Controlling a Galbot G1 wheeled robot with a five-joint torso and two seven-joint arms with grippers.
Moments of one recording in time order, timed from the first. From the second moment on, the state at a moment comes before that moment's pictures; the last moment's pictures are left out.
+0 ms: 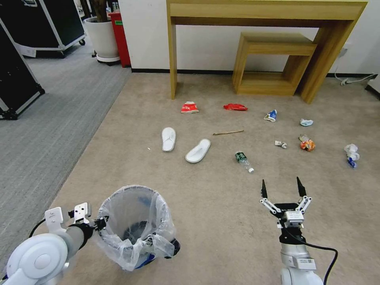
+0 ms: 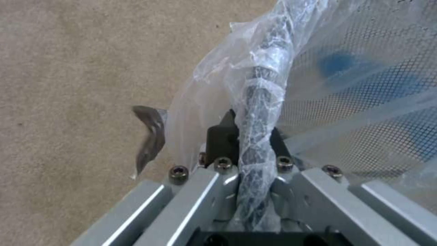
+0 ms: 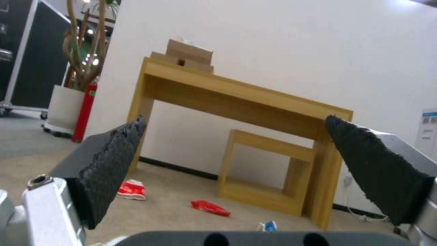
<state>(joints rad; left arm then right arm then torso) 1.65 -0.68 -0.66 -2.24 -1.53 0.52 -0.74 -1.51 1.61 0.77 1.81 -0.11 0.76 -0.14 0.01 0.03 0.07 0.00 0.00</state>
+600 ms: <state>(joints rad) 1.66 -0.69 -0.68 -2.25 -1.53 0.52 -0.74 -1.50 1.61 0.78 1.79 -0.07 0.77 -0.19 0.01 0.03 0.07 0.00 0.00</state>
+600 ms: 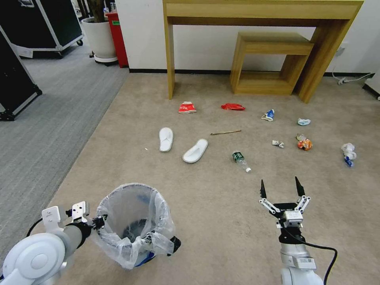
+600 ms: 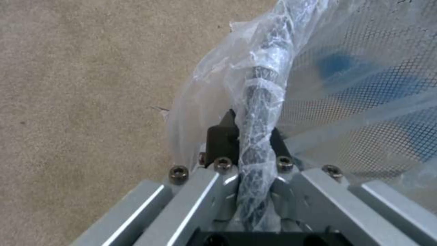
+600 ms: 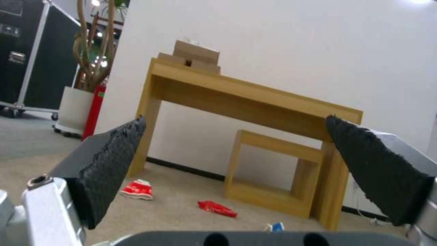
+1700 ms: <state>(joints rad) 1.65 -0.70 -0.63 -2.23 -1.50 0.51 -0.72 -1.49 1.61 0.79 1.77 -0.07 0.78 -0.21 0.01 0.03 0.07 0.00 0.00</state>
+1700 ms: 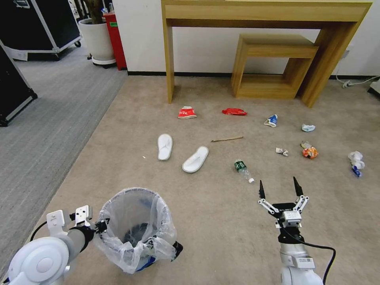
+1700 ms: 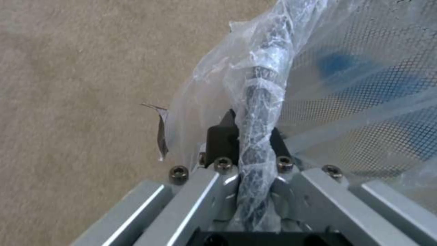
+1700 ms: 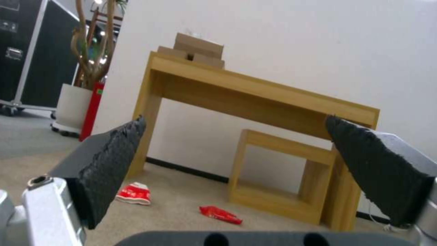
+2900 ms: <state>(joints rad) 1.67 -0.69 -0.62 -2.24 -1.47 0.51 -0.72 -1.49 1.61 0.78 1.77 -0.06 0.78 -0.24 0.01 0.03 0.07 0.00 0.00</state>
